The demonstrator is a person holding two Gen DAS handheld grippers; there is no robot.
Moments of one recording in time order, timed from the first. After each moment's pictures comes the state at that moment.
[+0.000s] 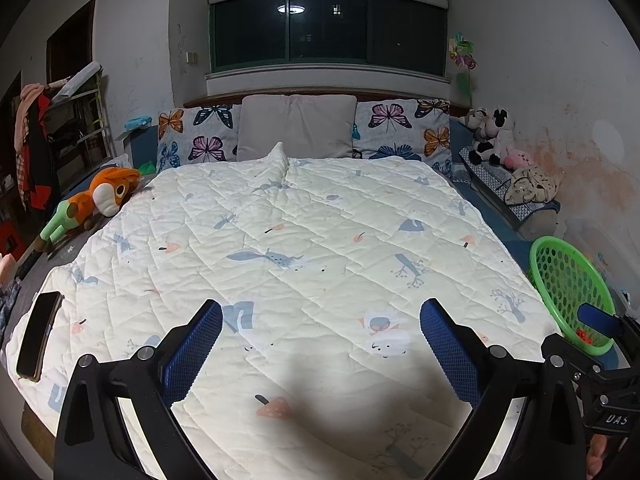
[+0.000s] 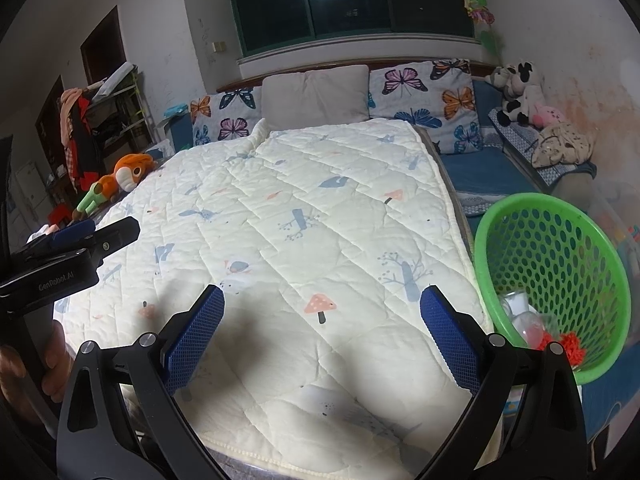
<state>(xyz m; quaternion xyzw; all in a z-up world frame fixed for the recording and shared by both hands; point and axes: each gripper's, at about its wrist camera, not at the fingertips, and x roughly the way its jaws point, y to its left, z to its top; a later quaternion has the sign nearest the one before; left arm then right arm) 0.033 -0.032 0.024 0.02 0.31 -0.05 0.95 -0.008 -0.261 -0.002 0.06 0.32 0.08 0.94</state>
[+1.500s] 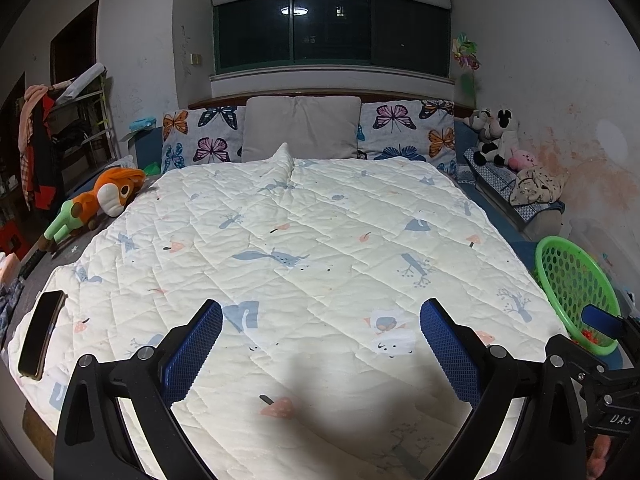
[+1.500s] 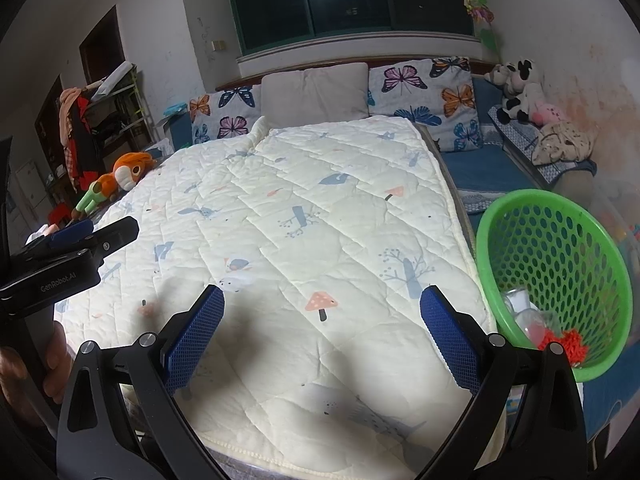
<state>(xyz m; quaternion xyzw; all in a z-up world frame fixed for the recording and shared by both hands) 0.031 -0.030 0.019 0.02 0.31 -0.04 0.95 -0.008 -0.261 -0.007 0.06 0.33 0.08 0.94</state>
